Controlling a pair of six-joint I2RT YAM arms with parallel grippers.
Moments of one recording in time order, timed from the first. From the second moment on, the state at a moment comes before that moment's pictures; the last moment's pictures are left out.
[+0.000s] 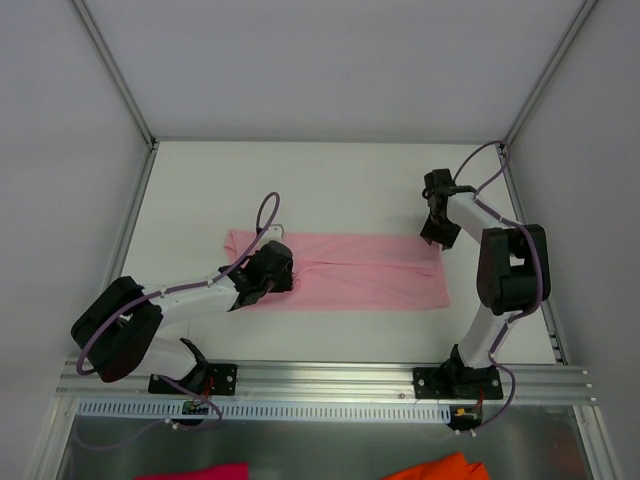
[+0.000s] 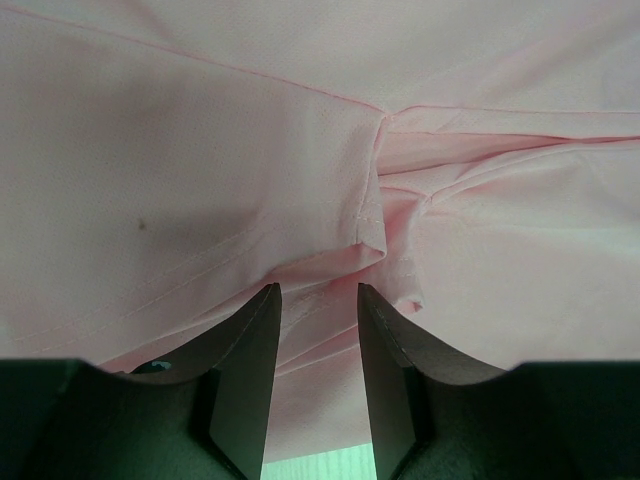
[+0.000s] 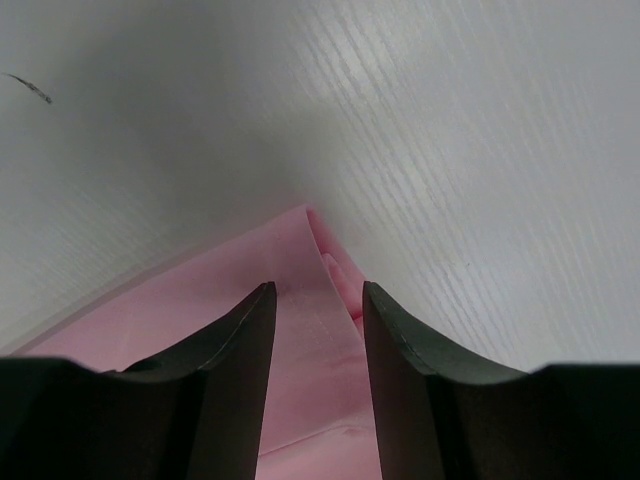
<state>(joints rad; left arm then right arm) -0.77 1.37 0.59 -0.09 -0.32 -0.67 0.15 1.81 1.23 -0.72 0.36 0.60</state>
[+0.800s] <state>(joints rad) -0.77 1.40 0.59 -0.10 -0.32 -0.67 0.14 1.88 1.32 -0.69 0.29 0.58</state>
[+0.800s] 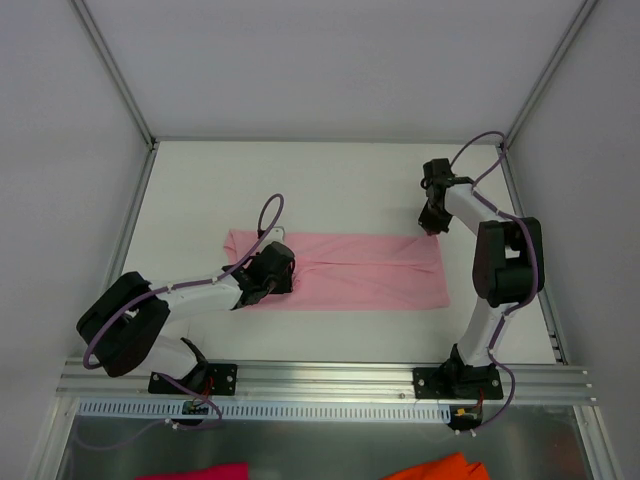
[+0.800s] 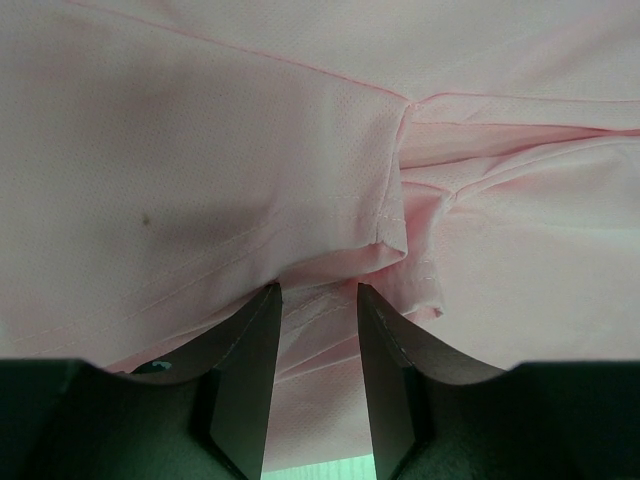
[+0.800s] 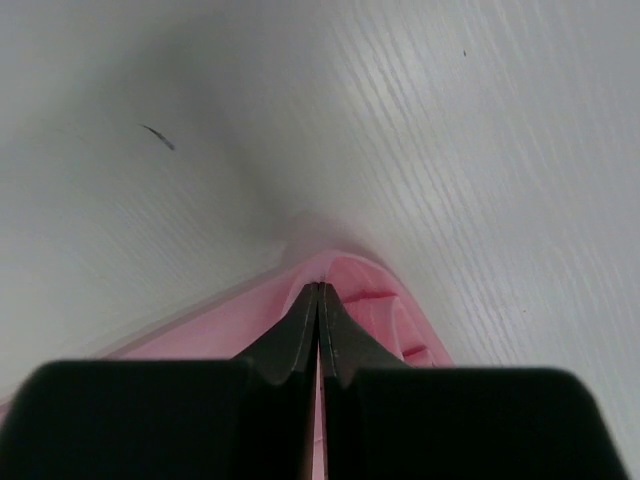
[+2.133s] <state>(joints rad) -0.79 1.43 0.61 -0.09 -0.32 -0.67 0.26 1.82 1.39 -0.89 0.55 0.58</state>
